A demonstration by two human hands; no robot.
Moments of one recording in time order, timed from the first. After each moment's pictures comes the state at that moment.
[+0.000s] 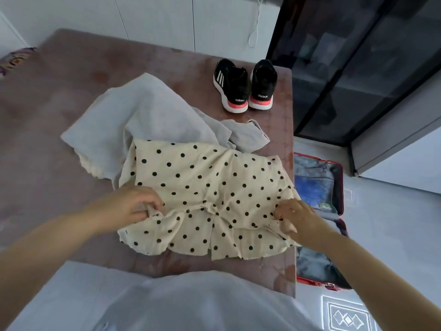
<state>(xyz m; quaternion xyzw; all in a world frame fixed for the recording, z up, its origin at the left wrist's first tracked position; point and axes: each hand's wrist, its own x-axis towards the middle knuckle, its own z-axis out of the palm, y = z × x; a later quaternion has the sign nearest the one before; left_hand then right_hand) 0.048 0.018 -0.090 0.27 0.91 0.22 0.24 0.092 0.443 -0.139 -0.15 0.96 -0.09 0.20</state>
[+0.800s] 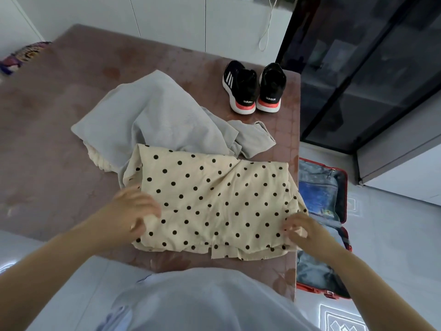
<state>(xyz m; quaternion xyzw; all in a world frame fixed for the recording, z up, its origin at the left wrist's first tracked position) 0.099 0.011 -0.108 0.32 0.94 0.13 0.04 0.121 0.451 -0.138 -0.05 0.92 -0.33 0.20</state>
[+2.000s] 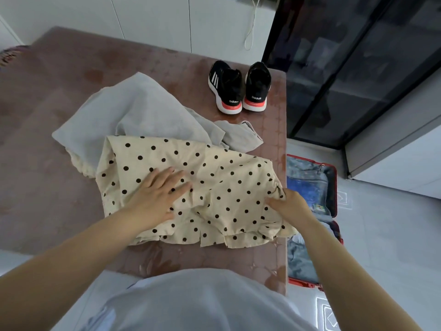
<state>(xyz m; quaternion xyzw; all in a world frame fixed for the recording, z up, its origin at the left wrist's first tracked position) 0.046 0.089 -0.128 0.28 0.95 -0.11 0.09 0.056 0.419 -0.132 0.20 0.88 -0.37 0.19</state>
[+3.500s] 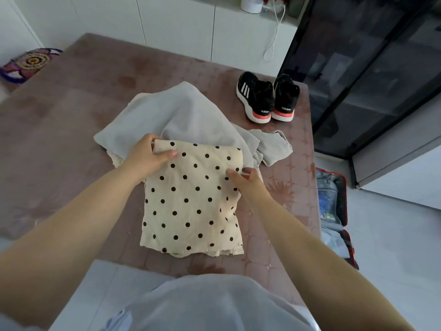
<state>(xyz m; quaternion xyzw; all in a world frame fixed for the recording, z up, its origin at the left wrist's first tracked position) -0.011 -0.010 -0.071 -0.12 0.88 0.46 0.07 0.018 0.227 -0.106 0.24 0.75 -0.59 0.17</state>
